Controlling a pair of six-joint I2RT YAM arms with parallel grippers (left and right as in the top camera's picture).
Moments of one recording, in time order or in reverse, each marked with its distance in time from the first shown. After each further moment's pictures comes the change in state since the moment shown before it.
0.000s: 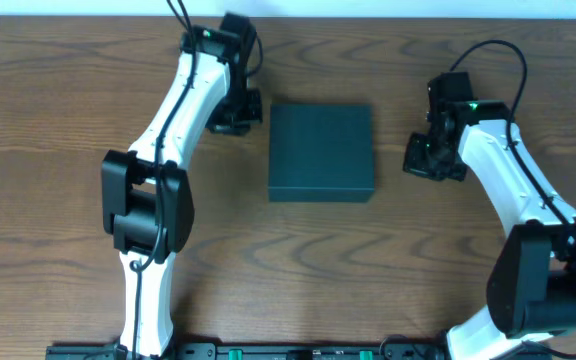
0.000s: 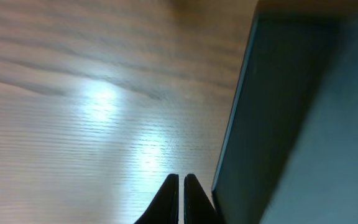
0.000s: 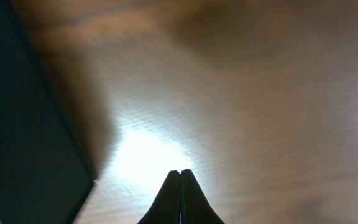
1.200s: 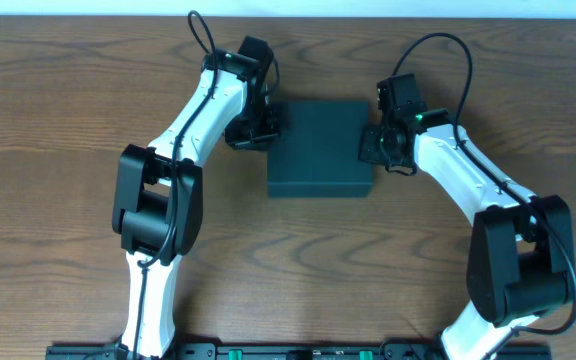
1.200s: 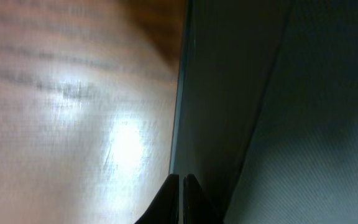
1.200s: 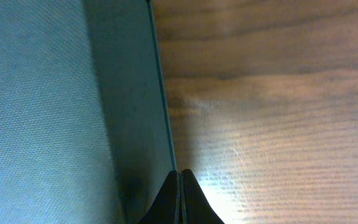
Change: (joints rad) left arm -0.054 0.003 -0.103 0.161 0.108 -0.064; right arm 0.166 0.079 -0.049 0.327 -0.053 0.086
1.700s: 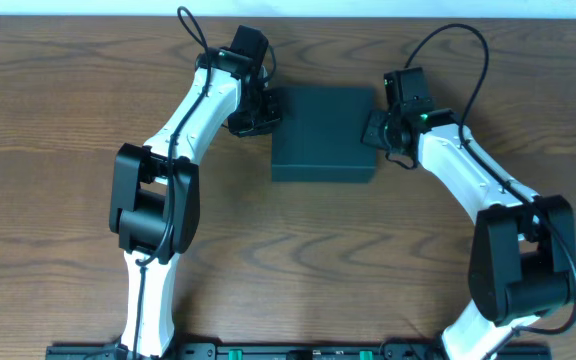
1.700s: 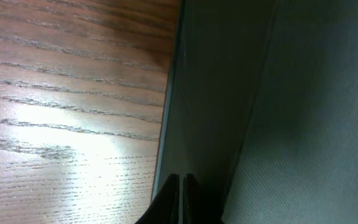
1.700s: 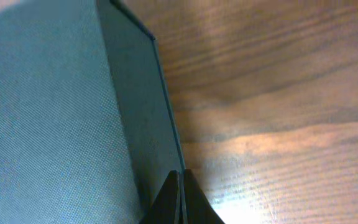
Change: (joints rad) left arm 0.018 0.000 -0.001 0.148 0.048 -0.072; right arm -0.020 0.000 -0.004 0.156 0.039 0.106
